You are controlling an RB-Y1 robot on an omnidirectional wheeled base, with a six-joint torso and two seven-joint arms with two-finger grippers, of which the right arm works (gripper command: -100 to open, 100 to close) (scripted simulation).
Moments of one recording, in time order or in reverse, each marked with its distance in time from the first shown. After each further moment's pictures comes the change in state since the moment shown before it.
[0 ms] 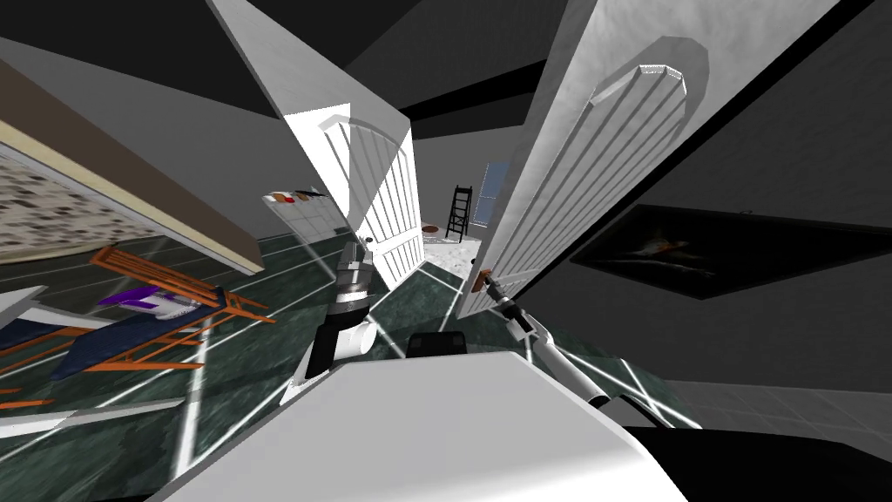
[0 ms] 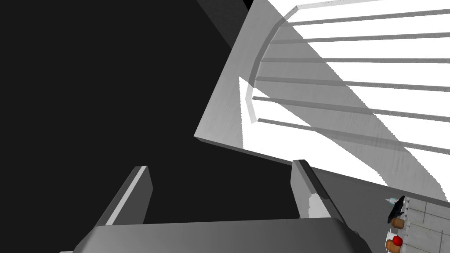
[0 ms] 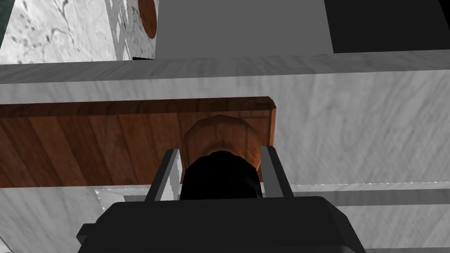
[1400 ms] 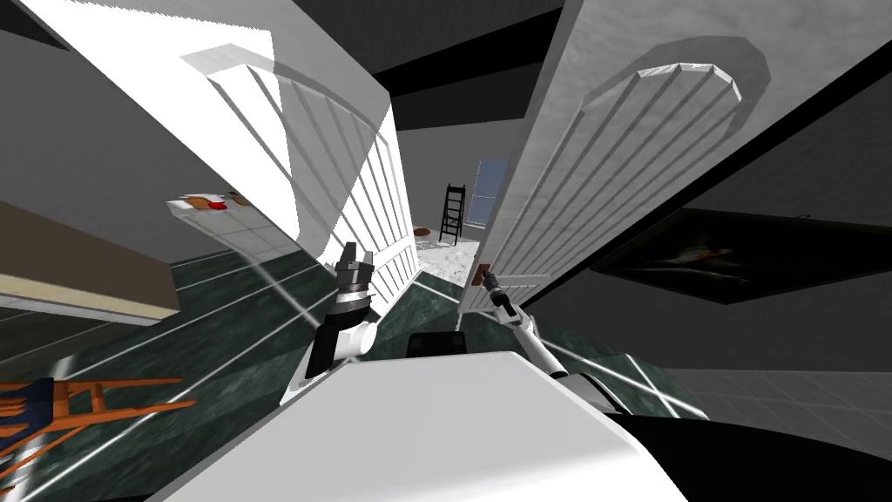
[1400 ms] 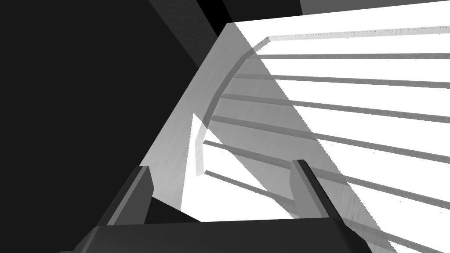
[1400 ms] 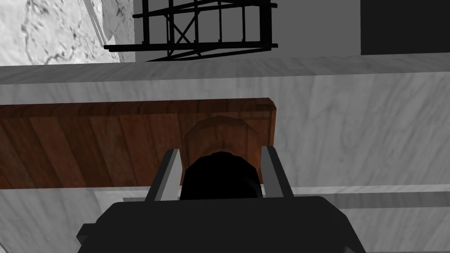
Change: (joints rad) arm -0.134 0.191 -0.137 0.079 0.007 0.167 0.136
